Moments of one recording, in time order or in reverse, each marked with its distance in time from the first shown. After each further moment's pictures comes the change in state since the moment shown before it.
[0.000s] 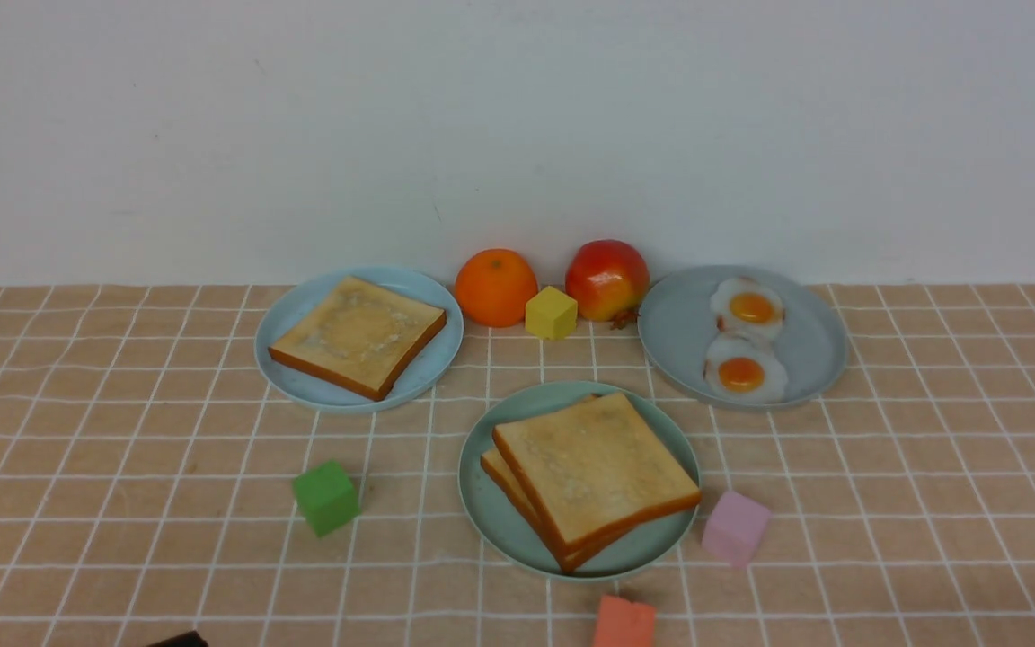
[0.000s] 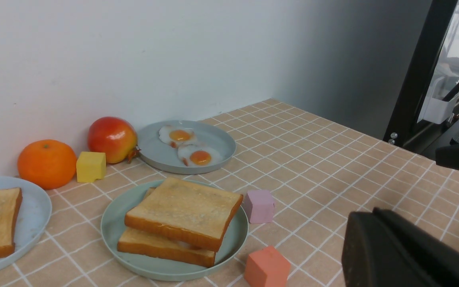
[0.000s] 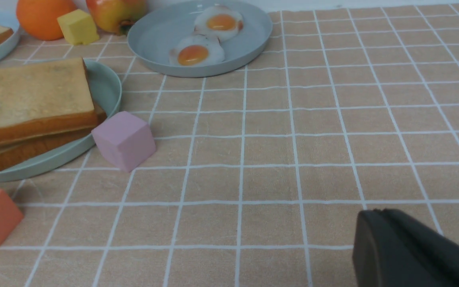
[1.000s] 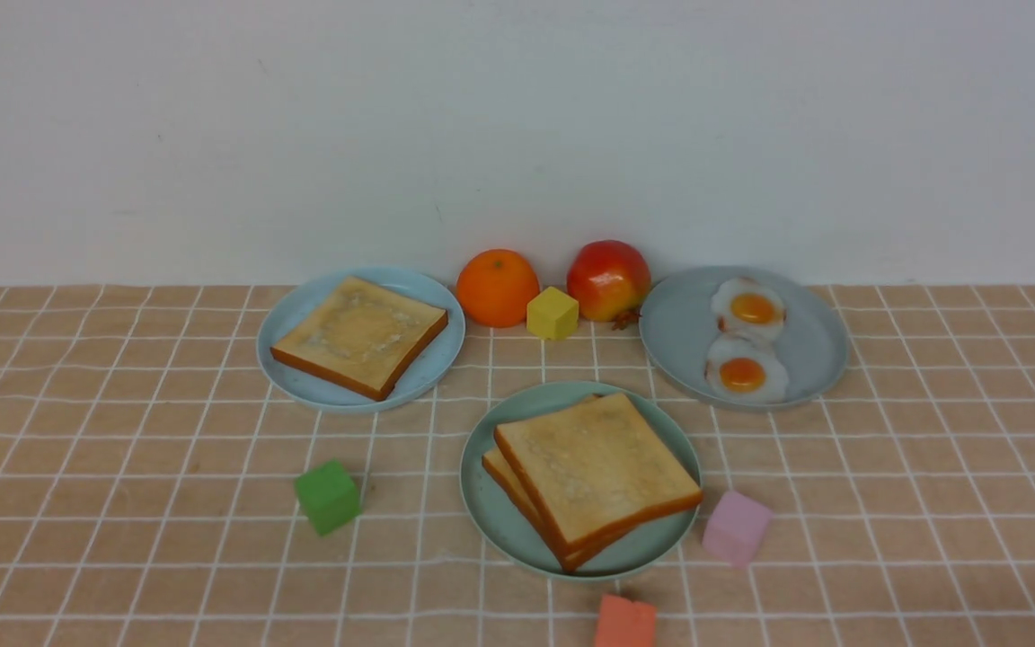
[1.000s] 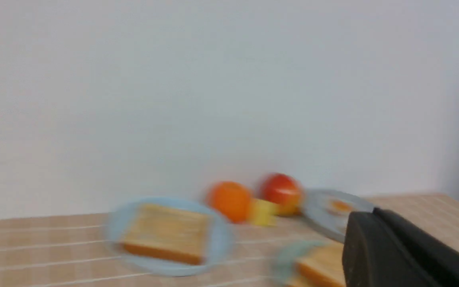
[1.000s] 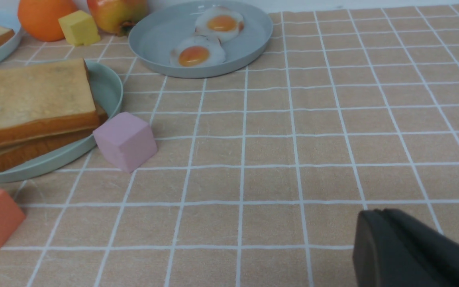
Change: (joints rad) right arm -0.001 0.000 0.000 0.000 -0.001 0.000; left arm 0.534 -0.248 0.087 -0.067 0.021 -0.003
